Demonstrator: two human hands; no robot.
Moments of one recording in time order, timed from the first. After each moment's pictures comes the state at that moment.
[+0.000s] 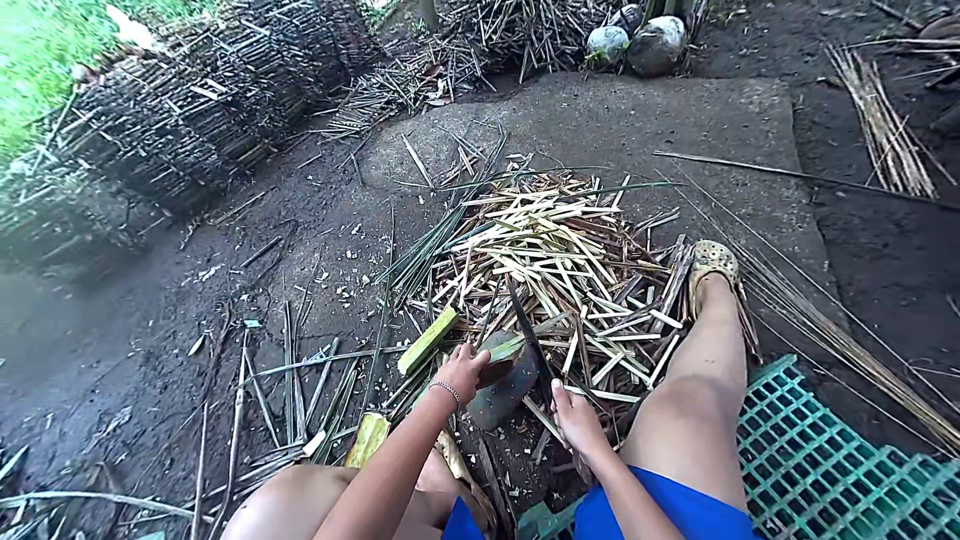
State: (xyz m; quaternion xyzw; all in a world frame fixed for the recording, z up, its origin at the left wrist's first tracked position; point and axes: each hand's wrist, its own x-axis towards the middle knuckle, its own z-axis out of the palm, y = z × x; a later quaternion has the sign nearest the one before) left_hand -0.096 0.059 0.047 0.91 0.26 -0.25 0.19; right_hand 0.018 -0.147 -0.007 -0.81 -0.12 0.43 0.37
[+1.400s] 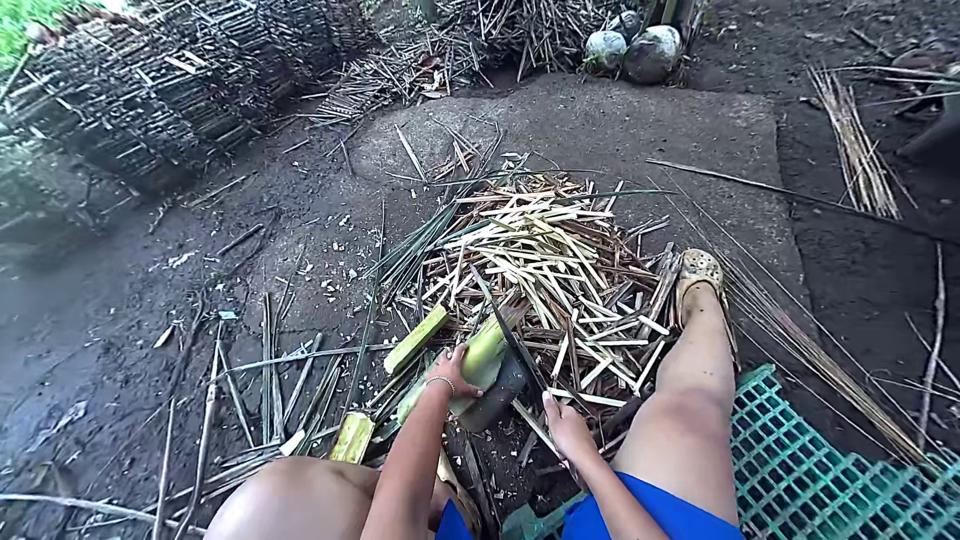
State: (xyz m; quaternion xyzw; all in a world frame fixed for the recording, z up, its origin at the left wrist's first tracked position) left_hand -0.085 0.088 -0.045 0.81 0.44 -0.25 0.30; right_hand 0.025 -0.149 -0.024 -0.85 -0.15 0.44 0.25
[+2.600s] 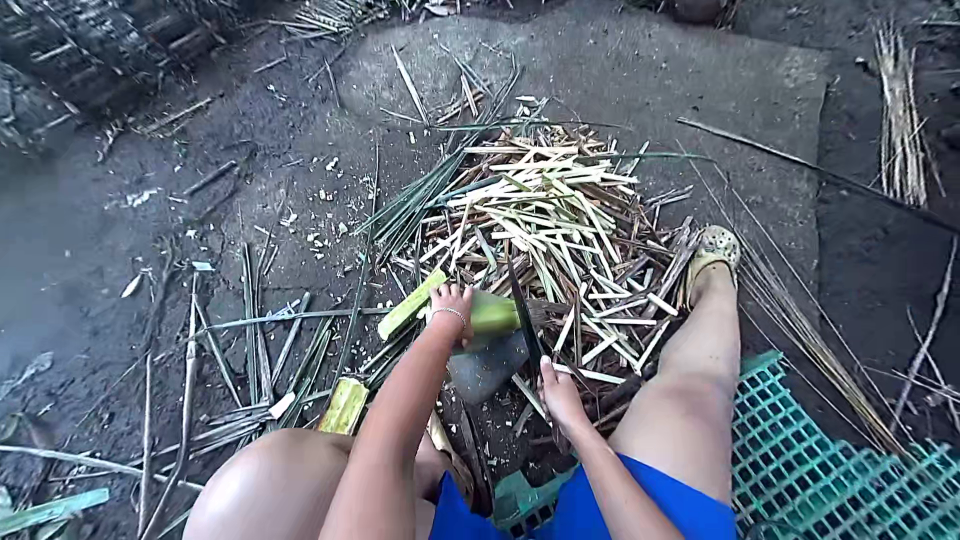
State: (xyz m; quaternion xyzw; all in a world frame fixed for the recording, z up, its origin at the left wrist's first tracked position) left_hand -0.042 0.111 -0.005 0.89 0.33 -0.29 0.11; right_hand 0.016 -0.134 -0.040 -0.82 -0.05 0.45 0.35
